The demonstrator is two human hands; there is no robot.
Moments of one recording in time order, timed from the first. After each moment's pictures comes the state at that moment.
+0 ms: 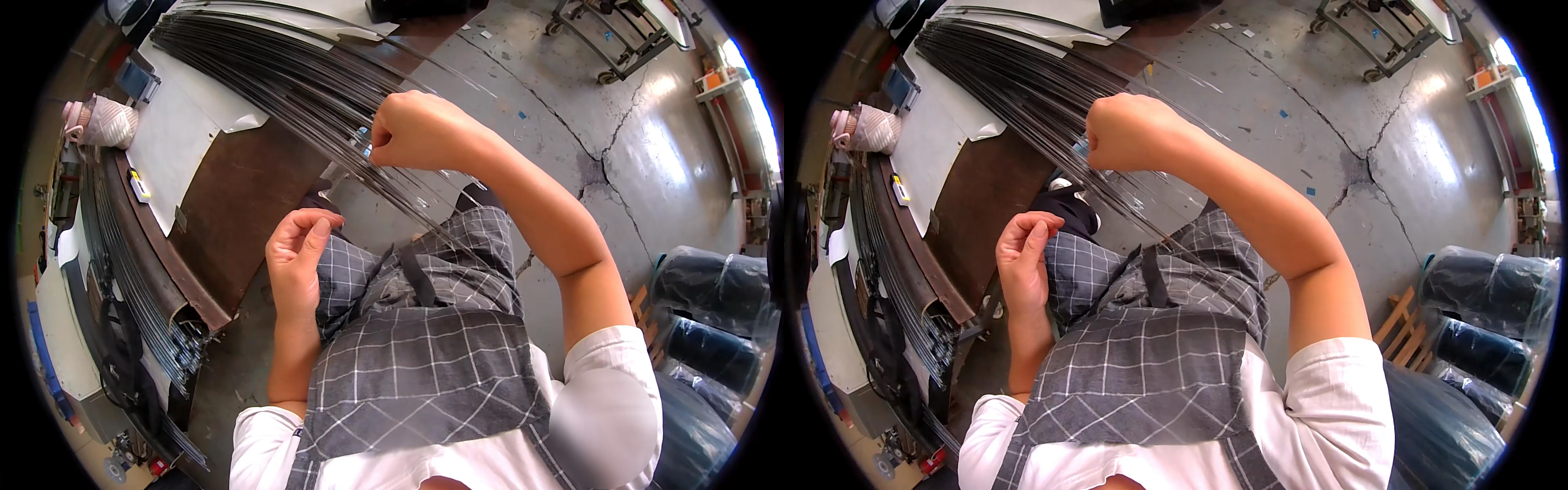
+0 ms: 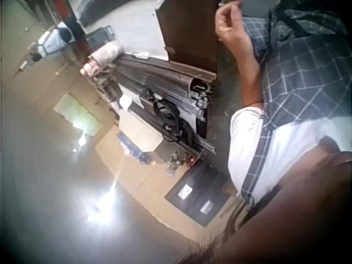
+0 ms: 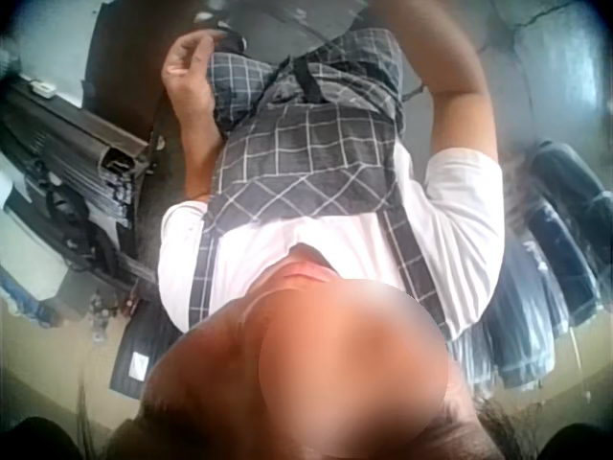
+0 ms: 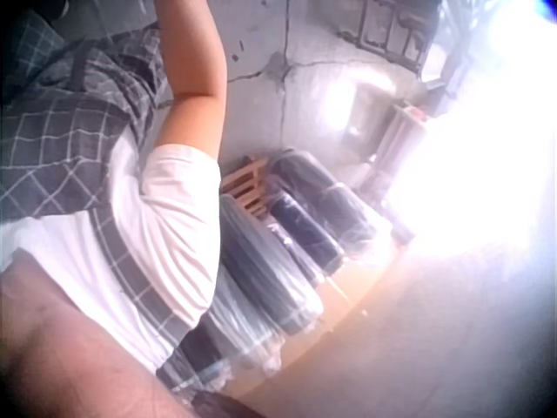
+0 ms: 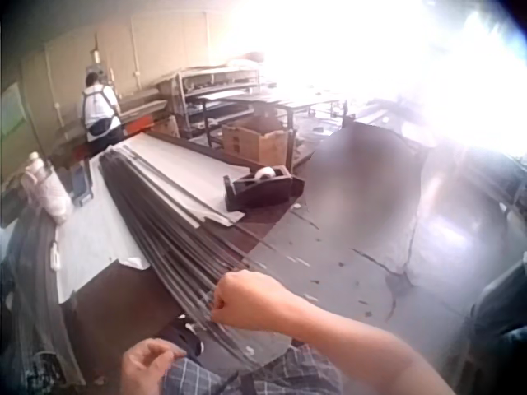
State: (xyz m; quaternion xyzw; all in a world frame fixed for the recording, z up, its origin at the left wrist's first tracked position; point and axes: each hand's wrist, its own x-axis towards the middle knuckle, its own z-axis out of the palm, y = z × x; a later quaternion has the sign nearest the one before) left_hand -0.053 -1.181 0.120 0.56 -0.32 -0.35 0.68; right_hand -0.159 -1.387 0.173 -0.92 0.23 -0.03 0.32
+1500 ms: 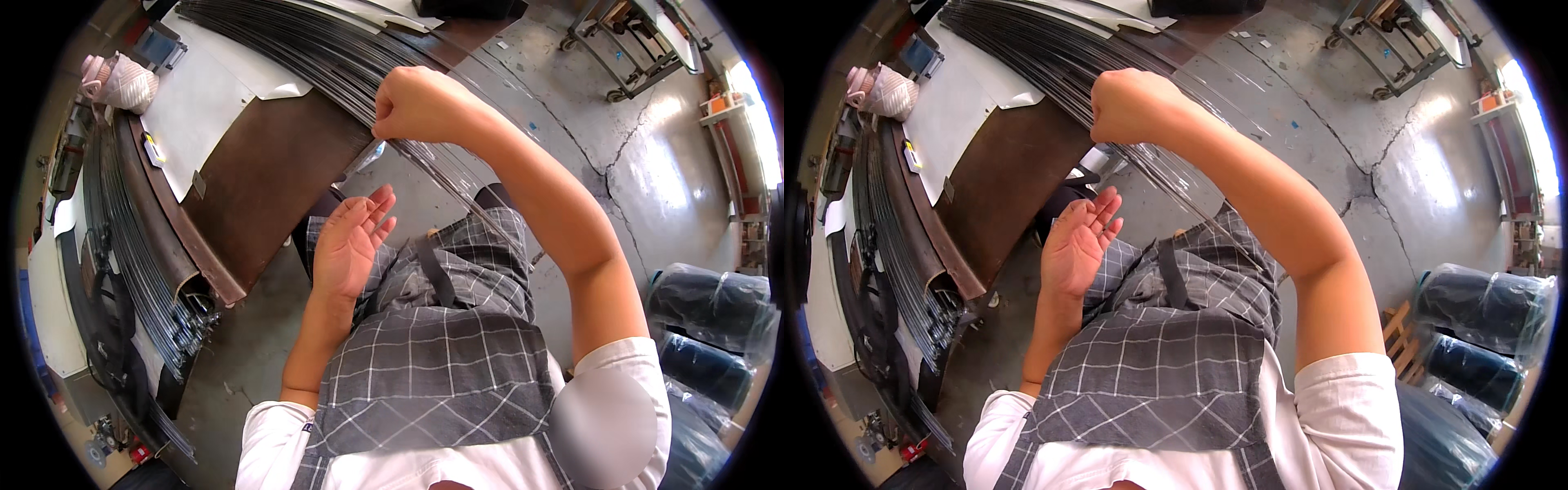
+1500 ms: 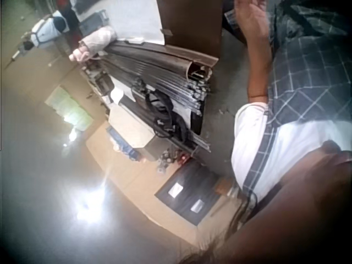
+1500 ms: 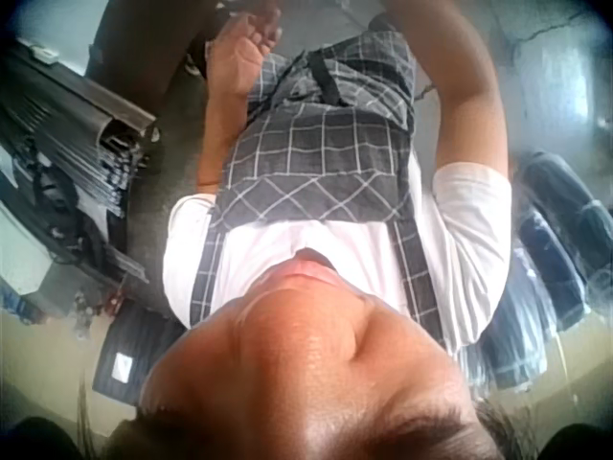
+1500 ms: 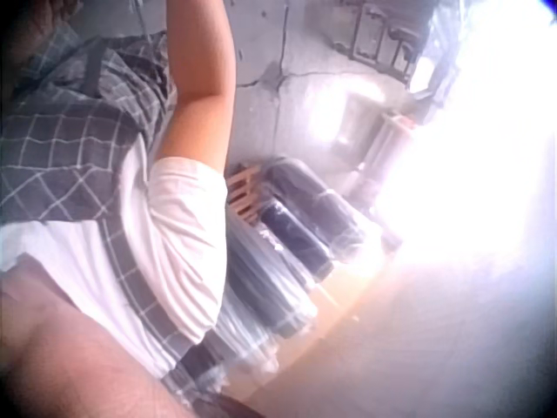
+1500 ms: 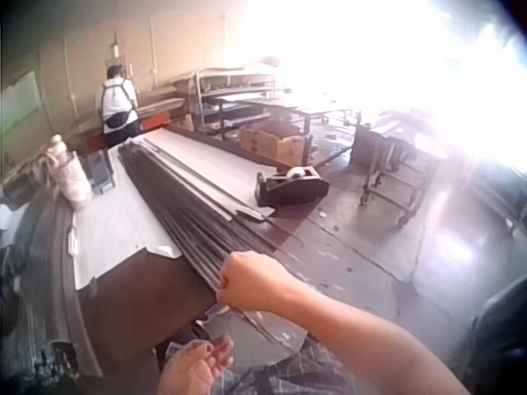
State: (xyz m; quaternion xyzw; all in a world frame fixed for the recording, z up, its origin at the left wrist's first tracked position) left_hand -0.050 -1.164 0.075 0.35 -0.10 -0.58 0.73; right_hand -0.112 -1.365 0.179 -0.93 0.24 -0.03 0.28
